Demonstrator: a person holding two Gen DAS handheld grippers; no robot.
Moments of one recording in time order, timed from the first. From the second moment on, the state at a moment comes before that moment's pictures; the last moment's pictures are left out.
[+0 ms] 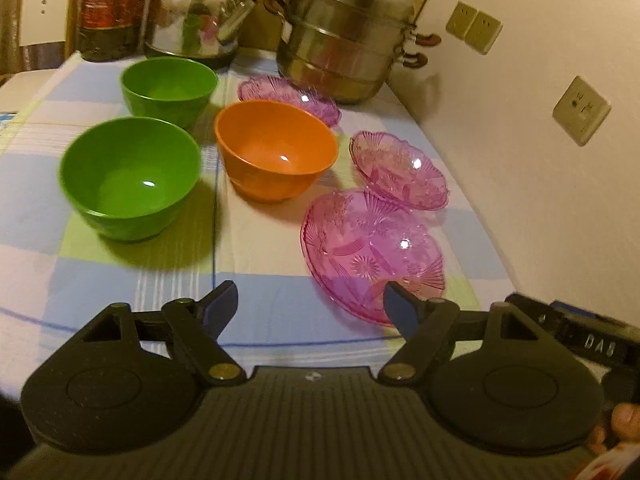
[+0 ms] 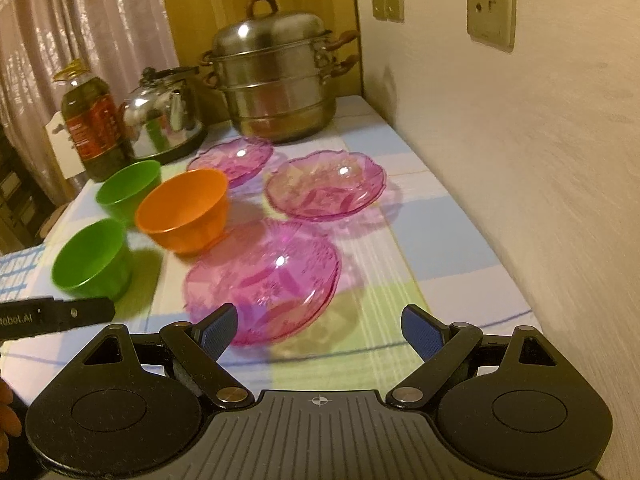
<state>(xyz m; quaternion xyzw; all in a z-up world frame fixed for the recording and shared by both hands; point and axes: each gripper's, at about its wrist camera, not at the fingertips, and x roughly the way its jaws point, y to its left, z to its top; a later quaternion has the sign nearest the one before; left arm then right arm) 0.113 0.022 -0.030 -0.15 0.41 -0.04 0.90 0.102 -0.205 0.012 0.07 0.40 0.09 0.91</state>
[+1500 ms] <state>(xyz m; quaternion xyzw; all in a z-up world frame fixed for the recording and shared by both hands) 0.208 0.009 -0.104 -0.09 0.43 -0.09 0.90 0.200 -0.200 -0.079 0.09 0.45 0.08 0.89</state>
